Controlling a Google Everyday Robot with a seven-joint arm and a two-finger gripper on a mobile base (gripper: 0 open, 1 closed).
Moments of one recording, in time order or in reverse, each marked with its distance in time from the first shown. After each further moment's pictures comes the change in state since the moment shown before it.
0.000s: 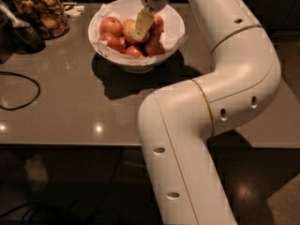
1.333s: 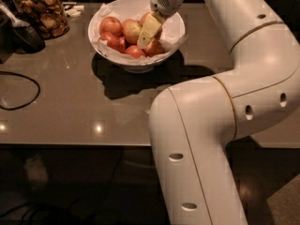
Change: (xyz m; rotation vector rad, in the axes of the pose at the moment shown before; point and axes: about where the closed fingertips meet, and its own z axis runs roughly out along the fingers) arm 0.030 0.015 -0.001 -0.085 -0.036 0.102
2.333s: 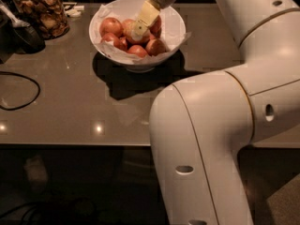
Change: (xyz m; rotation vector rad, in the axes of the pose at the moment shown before) arm -0.024 0.014 -0.029 0.047 -0.057 -0.044
